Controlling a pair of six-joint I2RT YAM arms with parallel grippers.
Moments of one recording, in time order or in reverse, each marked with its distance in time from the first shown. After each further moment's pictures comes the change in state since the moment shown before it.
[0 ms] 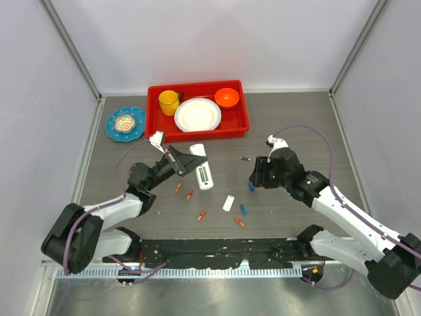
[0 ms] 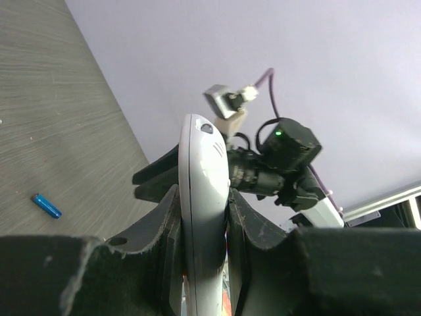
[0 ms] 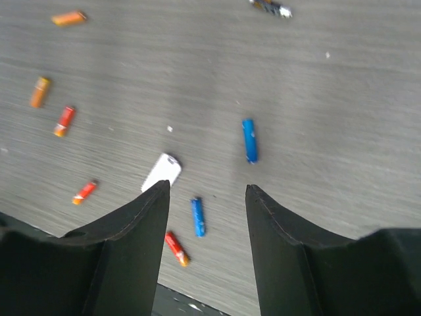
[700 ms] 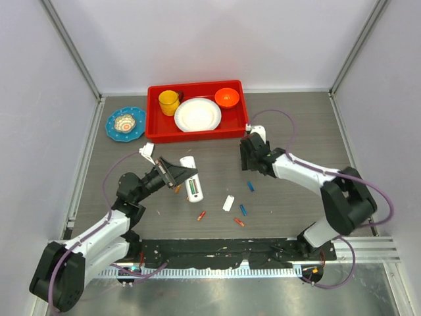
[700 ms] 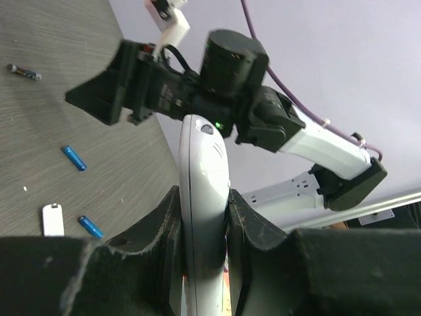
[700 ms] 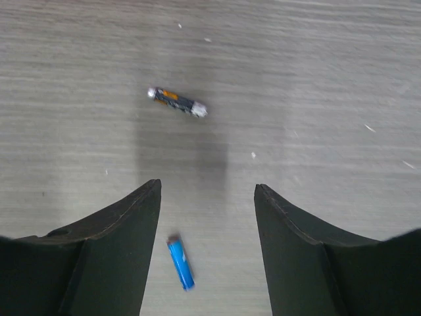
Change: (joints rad) left arm 0.081 -0.366 -0.126 -0.337 0.060 0.032; right arm 0.020 0.554 0.152 0.161 0.368 -0.129
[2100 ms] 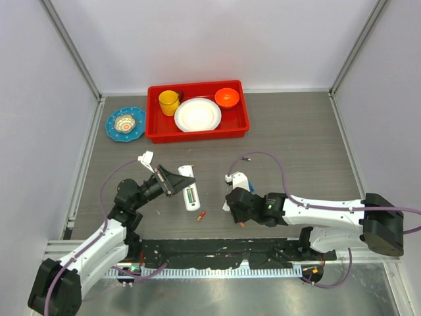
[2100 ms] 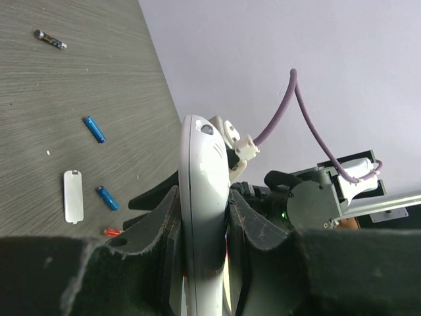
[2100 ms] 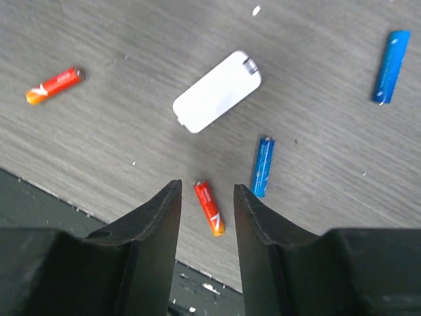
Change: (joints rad) left arm 0.000 -0.164 -0.070 -0.179 0.005 0.031; right arm 0.571 -0.279 -0.238 -0.112 -0.039 0.268
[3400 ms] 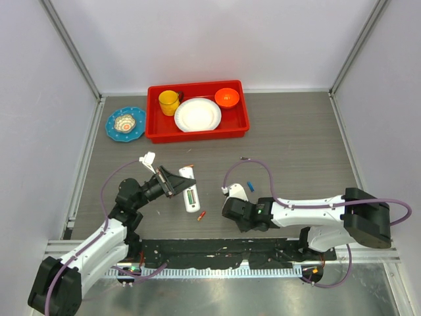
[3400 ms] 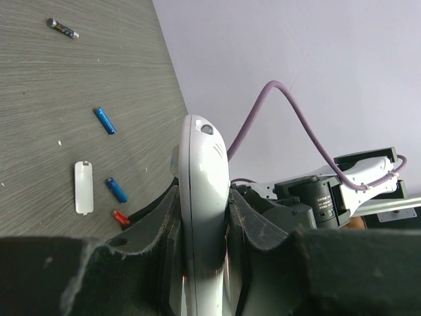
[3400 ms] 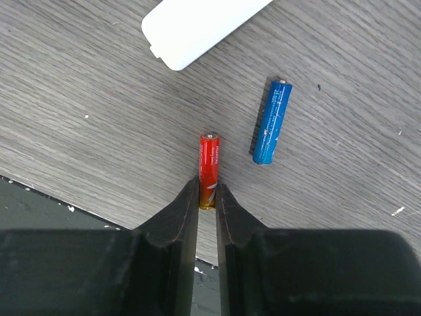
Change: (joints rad) left arm 0.000 0.011 -0.005 -0.024 0.010 0.021; right arm 0.082 0.127 -0.018 -0.083 -0.035 0.044
